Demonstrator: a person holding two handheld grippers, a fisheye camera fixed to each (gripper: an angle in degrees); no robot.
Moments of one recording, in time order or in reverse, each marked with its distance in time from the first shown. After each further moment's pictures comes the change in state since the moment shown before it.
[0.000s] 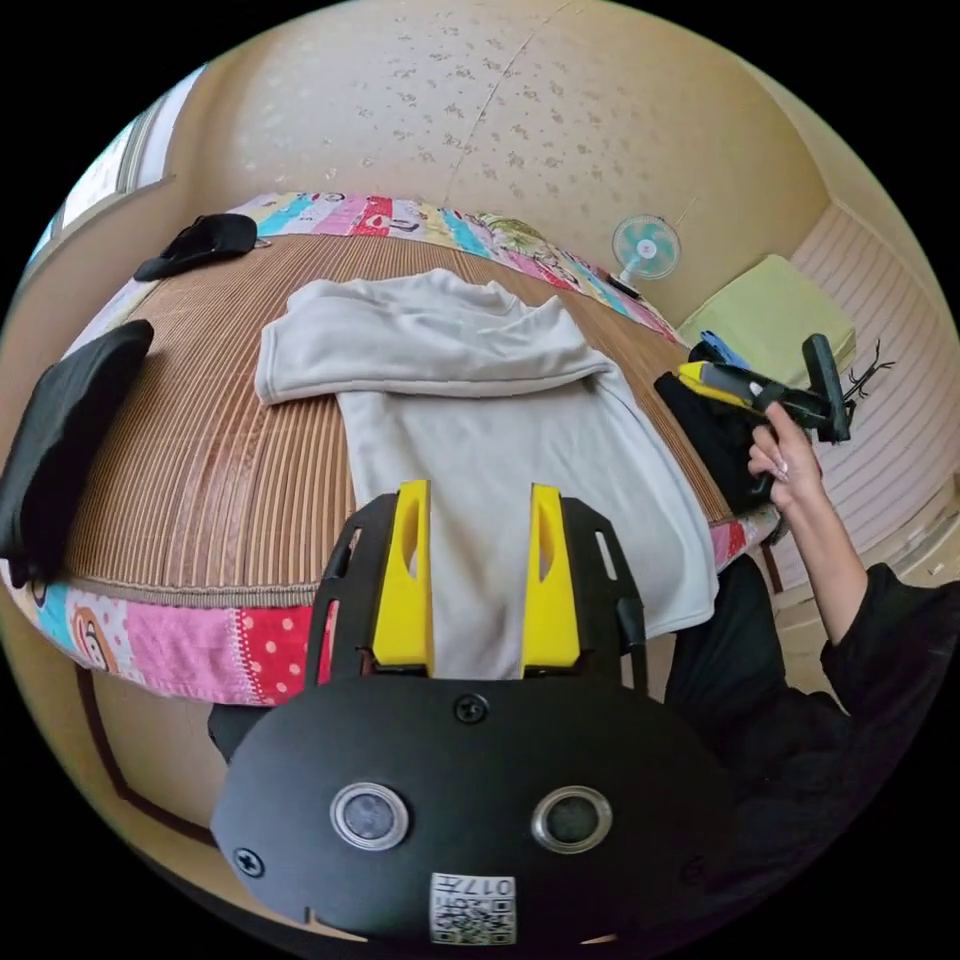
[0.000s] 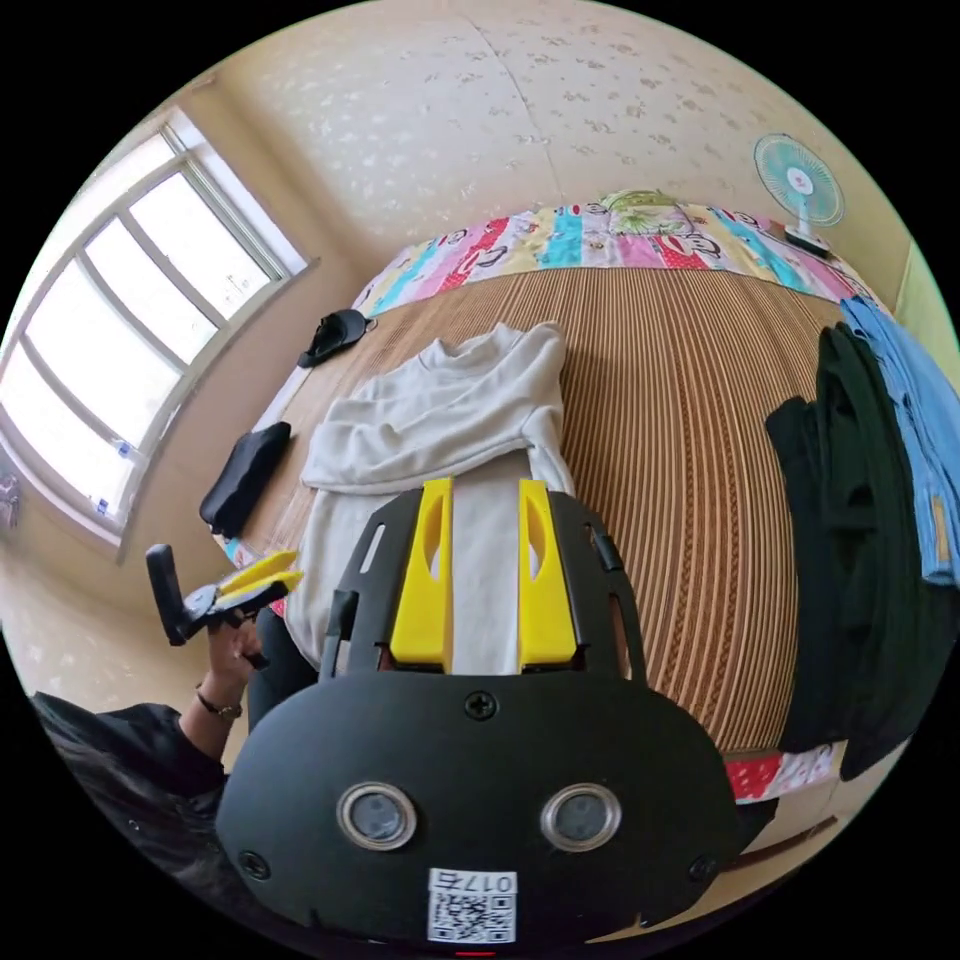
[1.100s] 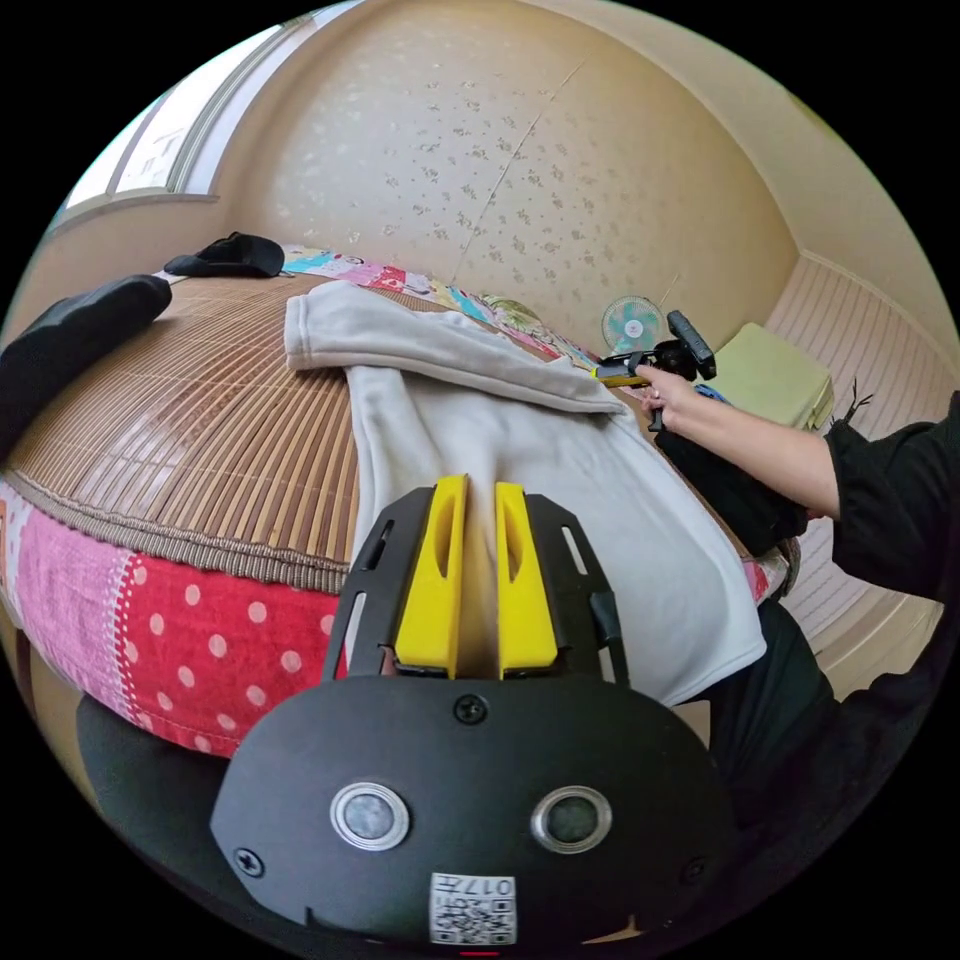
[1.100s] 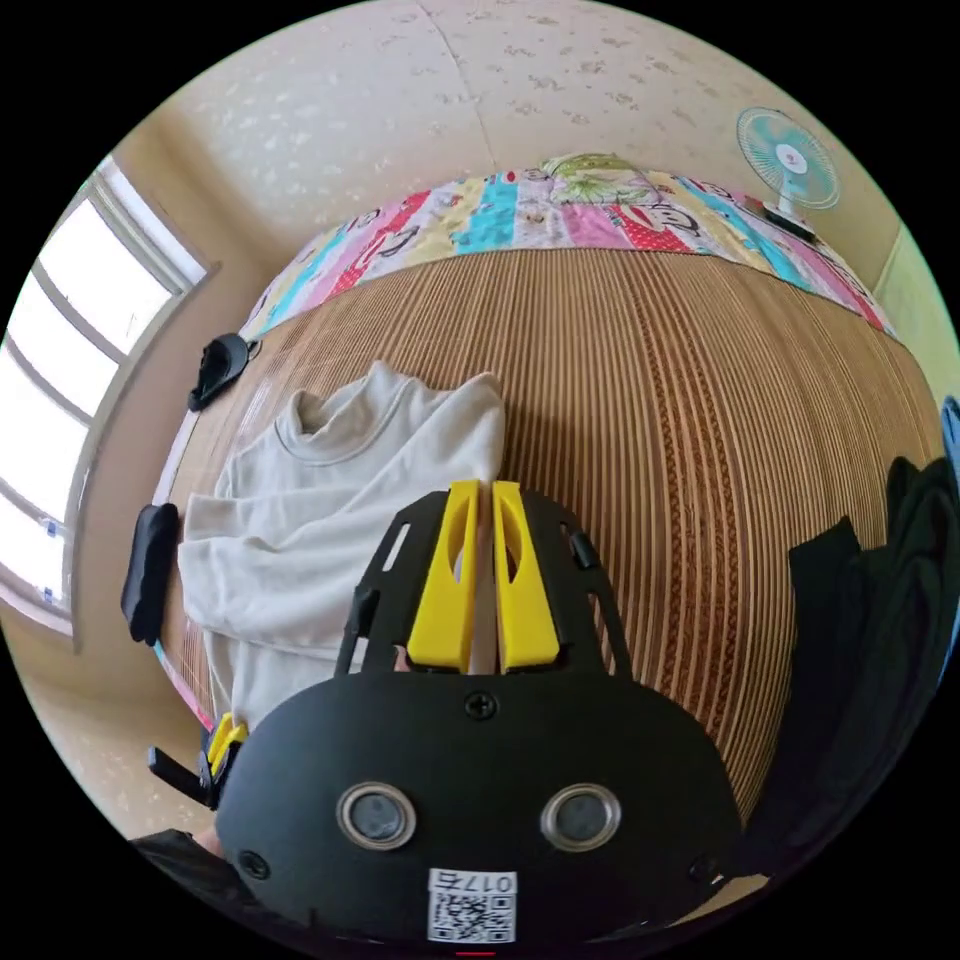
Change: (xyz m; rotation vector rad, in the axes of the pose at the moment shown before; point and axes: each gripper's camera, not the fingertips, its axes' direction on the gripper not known) left arm -0.038 0.103 0.028 0.396 0.083 -0.079; right arm 0.073 -0.106 0.115 -0.013 0.227 0.218
